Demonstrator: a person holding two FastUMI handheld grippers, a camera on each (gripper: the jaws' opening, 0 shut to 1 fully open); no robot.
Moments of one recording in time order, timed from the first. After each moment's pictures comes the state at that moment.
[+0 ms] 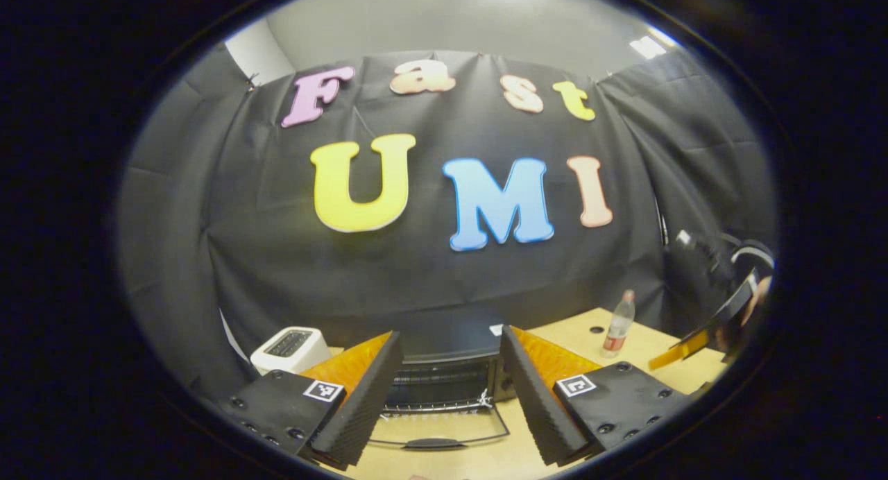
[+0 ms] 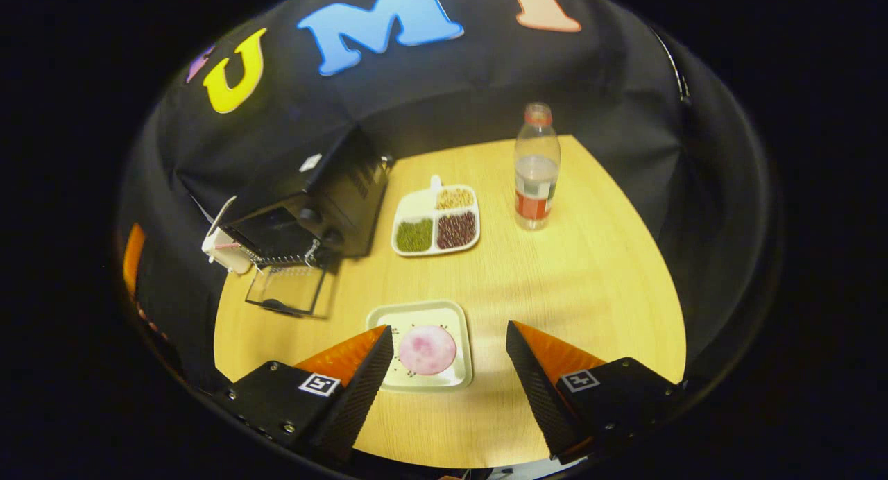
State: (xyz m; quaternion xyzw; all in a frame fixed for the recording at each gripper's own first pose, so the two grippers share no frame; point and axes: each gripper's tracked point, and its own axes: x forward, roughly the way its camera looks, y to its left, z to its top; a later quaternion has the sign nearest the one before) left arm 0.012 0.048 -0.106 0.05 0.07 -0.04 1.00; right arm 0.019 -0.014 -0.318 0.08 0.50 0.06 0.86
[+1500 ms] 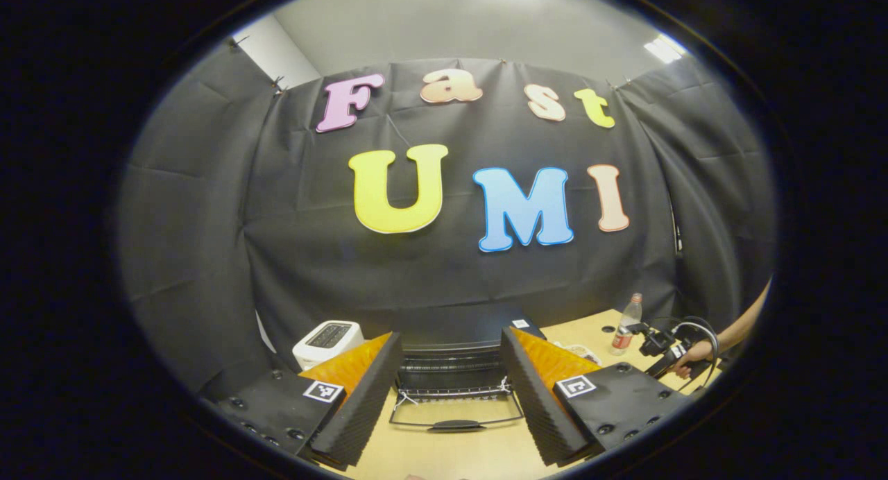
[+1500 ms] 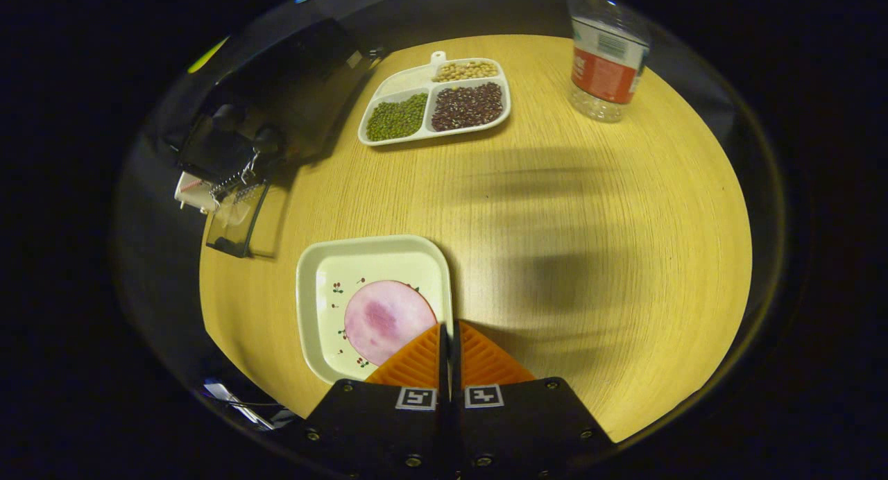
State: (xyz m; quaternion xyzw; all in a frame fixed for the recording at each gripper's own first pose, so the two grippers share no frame) left arm -0.049 0.094 -0.100 0.05 0.11 0.02 0.99; right arm 0.000 0.011 -0.438 0.10 0.63 0.12 0.76
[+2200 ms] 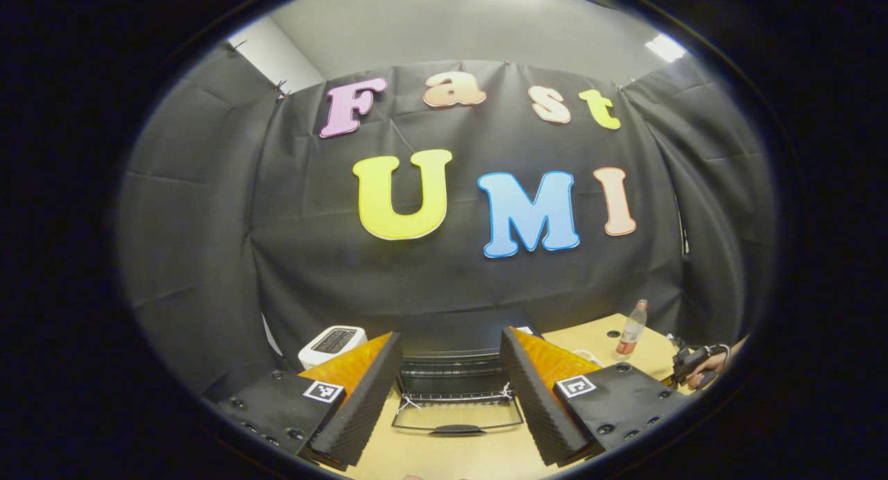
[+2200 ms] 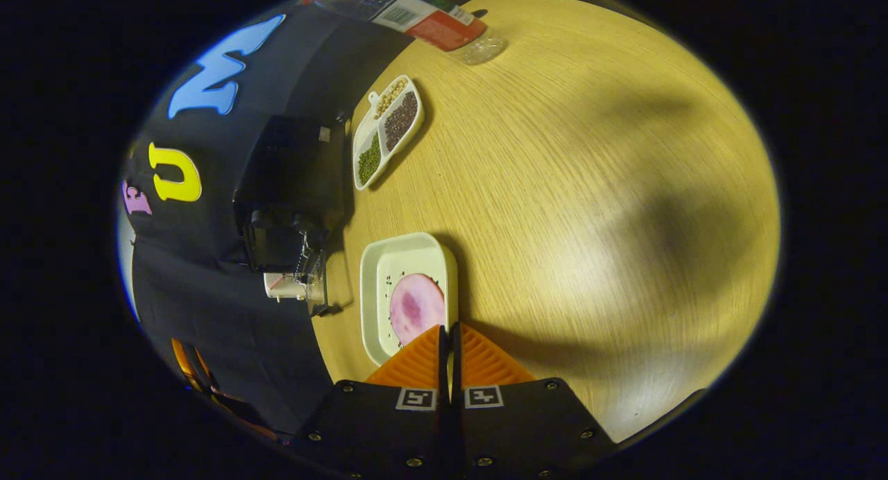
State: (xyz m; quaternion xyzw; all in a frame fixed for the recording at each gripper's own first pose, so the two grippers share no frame) left arm -0.040 0.087 -0.088 0.05 0.10 0.03 0.99; right arm -0.020 0.017 -0.428 0.40 0.57 0.13 0.71
